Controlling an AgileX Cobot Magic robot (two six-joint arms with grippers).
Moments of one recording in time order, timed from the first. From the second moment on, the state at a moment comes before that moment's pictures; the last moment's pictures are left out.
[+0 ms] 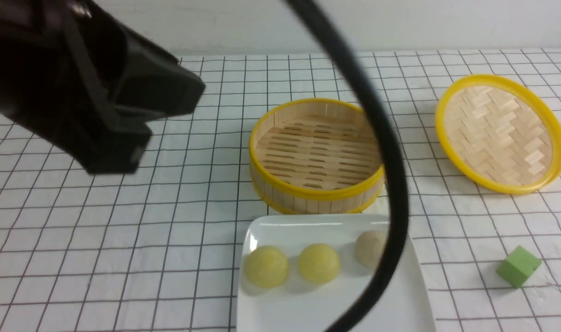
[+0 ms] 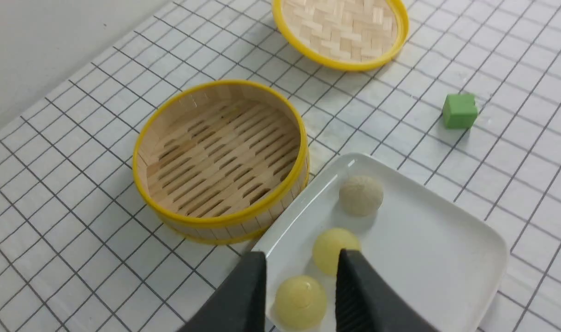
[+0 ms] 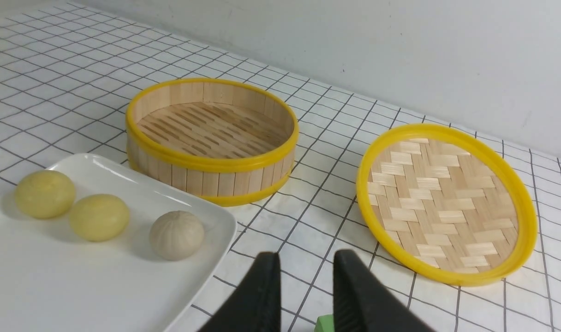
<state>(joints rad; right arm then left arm) 0.42 -0.02 -0.41 -0.04 0.69 -0.09 -0.72 1.03 -1.36 -0.05 0.98 0.26</state>
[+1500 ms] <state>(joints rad) 0.42 -0.02 -0.41 -0.04 0.69 -0.09 -0.63 0.29 -0.41 0.43 0.57 -0.27</state>
